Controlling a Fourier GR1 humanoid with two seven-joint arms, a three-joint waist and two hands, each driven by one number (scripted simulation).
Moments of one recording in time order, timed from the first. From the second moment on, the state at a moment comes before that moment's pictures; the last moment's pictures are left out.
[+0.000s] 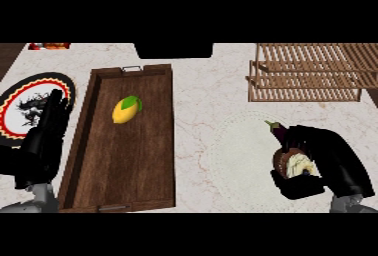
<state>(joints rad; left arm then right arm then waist) -0.05 0.15 0.09 -1.71 -0.01 0.13 0.17 -0.06 -0.10 0.04 -1.95 0.88 0.44 0.38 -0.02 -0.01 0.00</state>
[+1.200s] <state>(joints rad) -0.07 0.14 0.09 -1.70 -0.02 0.12 0.16 -0.52 -0.33 -0.42 -1.92 0.66 0.44 0.67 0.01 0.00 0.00</state>
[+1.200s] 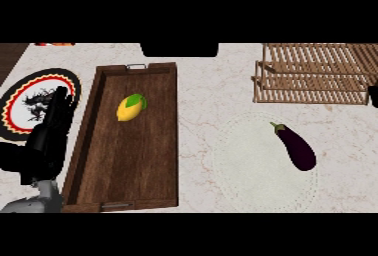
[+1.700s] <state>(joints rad) -0.06 0.13 0.09 -1.69 -0.02 0.11 0.14 -0.58 -0.36 -0.42 -1.53 0.71 0.15 0.42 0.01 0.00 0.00</state>
